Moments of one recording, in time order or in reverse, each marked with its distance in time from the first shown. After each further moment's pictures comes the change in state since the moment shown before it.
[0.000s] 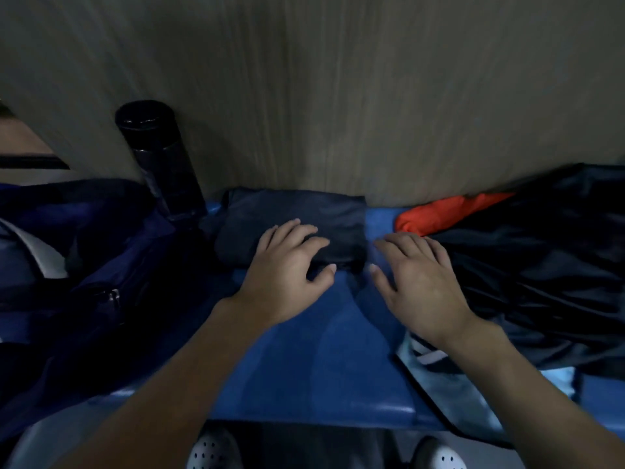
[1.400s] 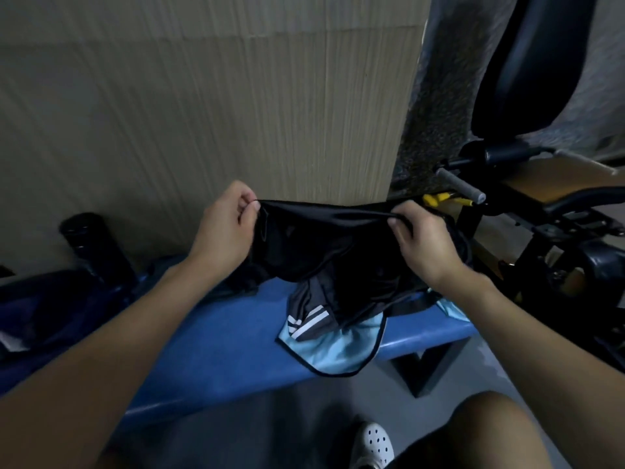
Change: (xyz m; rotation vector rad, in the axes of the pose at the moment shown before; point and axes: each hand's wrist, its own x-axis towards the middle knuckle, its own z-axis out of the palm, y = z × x) left_hand 0.032 0.189 -0.142 -0.385 0.274 0.084; right_hand -0.115 0.127 -0.211 0.414 0.459 0.218
